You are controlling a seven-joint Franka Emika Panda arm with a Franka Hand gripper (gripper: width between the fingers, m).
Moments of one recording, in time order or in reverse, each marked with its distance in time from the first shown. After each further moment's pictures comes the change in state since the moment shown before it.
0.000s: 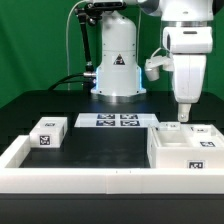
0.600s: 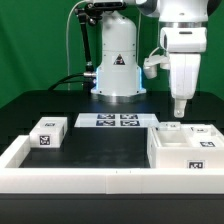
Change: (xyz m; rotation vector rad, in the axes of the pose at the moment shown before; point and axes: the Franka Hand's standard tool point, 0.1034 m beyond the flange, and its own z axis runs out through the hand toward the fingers) arm -0.004 -0.022 0.002 0.003 -0.004 0.011
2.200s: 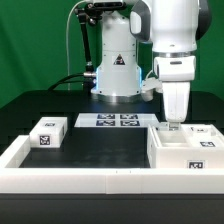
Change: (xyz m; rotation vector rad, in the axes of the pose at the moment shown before) arm 0.000 -0.043 0.054 0.018 0.046 0.008
